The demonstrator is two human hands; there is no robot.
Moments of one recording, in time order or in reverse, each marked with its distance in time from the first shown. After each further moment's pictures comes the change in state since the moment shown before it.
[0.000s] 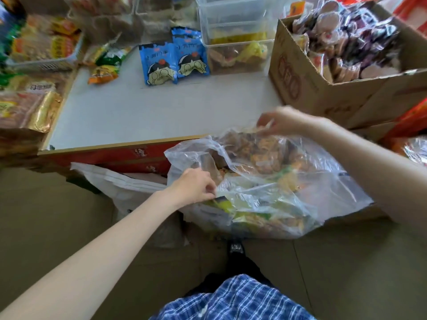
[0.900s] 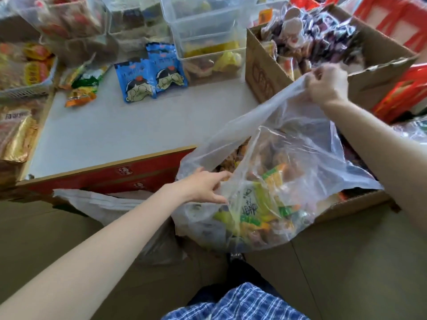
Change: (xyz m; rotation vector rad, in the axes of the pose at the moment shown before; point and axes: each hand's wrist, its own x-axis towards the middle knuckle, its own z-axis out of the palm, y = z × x) left_hand 0.043 0.038 -0.027 -0.038 -0.240 0.054; right_hand -0.036 0.067 -0.061 0.288 0.837 0.572
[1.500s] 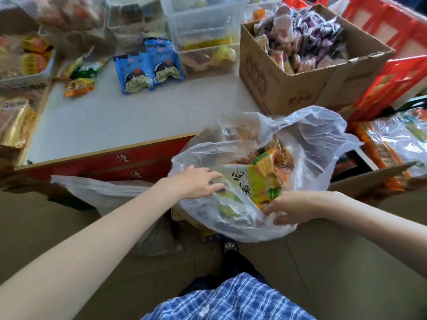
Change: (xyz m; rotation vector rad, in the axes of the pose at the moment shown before) left_hand -0.034 0.013 0.034 0.100 0.004 -0.127; right_hand -0.214 0.067 0.002 -0.549 -1.334 -0.738
